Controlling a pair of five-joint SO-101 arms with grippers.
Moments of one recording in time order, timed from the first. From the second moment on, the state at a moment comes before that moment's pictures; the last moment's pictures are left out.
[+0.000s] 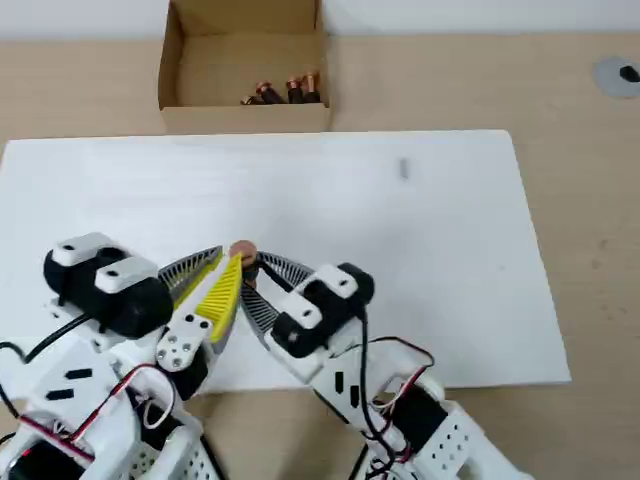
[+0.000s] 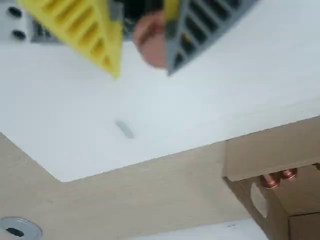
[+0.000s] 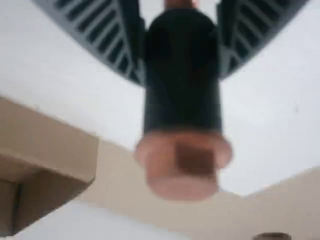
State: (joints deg) left arm 28.1 -99.3 51.2 65.5 -3.4; right arm -50.5 -103.2 96.8 19.0 -10.9
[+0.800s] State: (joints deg) left arm -2.0 -78.9 39.0 63.6 14.1; right arm -31.9 -74.5 72.8 10.5 -9.1
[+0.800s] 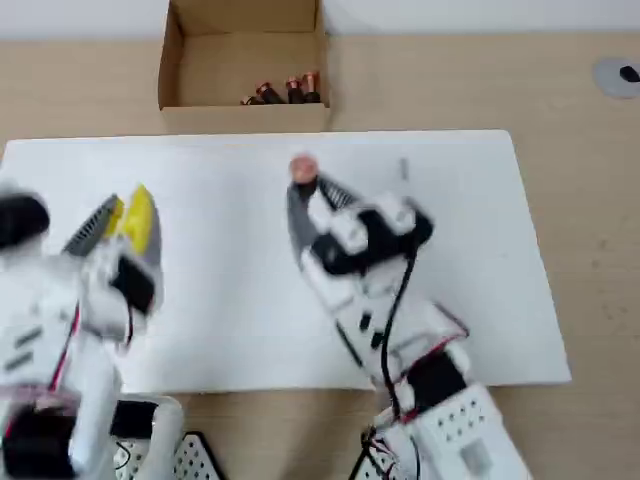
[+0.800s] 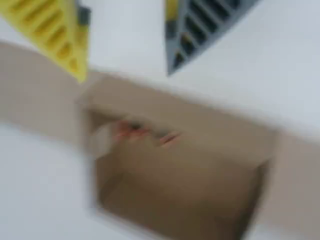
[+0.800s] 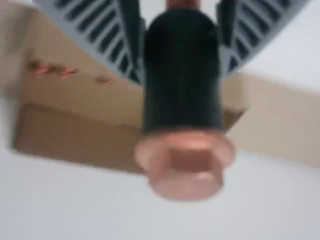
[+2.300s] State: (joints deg) left arm -4.7 -75.3 70.0 53.0 6.1; right arm -21.6 84.5 -78.8 20.9 -2.5
